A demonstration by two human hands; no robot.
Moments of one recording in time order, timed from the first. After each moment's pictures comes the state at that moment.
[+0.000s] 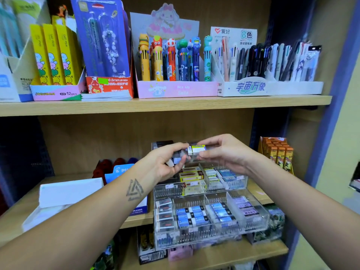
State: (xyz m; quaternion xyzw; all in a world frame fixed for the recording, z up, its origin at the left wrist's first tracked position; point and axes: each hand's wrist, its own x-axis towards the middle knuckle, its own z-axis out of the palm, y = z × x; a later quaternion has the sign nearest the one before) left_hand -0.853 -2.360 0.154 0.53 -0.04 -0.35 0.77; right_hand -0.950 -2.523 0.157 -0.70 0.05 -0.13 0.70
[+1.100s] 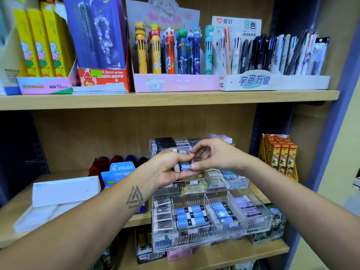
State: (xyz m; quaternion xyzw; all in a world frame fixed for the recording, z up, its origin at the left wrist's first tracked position) left_hand -0.849 -2.368 0.130 0.54 -0.15 -0.40 0.73; right_hand -0.940 -2.523 0.145 -0.90 0.00 -0.10 0.43
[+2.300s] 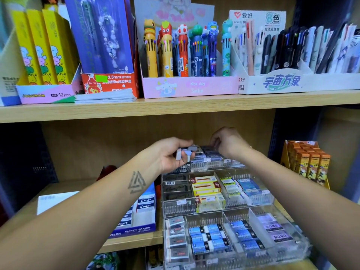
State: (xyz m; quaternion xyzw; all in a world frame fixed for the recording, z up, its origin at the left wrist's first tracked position) left_hand -0.782 -2.373 0.165 0.58 -0.09 -0.38 0.71; right_hand -0.835 -2.568 0.156 -0.94 0.19 -0.22 0.17
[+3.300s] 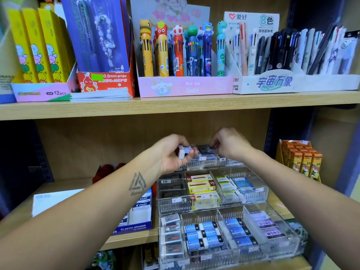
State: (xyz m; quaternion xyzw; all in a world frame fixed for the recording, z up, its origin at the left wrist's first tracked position) left_hand -0.803 -2.382 0.168 0.55 -0.09 -0.36 0.75; right_hand -0.860 -2.569 0.161 -0.96 0.17 -0.20 0.10
